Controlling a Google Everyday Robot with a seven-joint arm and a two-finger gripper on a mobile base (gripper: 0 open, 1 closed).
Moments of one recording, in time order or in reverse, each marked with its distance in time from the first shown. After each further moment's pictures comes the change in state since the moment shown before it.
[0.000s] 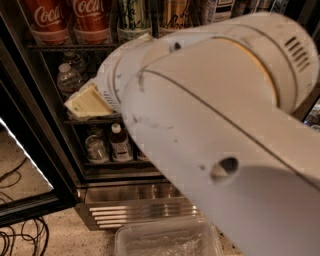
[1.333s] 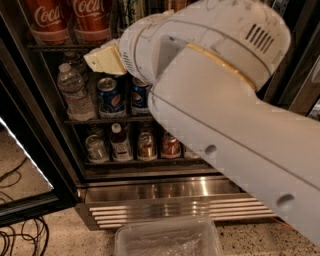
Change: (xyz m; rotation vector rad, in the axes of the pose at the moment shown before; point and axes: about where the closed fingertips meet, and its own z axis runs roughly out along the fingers) arm -0.016 -0.076 0.032 0.174 -0.123 0.156
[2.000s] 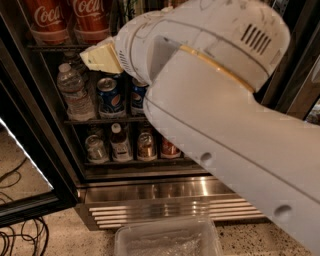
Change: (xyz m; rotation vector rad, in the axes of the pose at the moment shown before) arm -0.007 0.003 -0.005 0.011 -0.013 0.002
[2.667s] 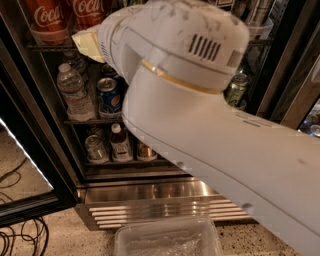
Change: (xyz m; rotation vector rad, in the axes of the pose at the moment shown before) arm -0.021 0.010 0.009 0.044 -0.057 0.075
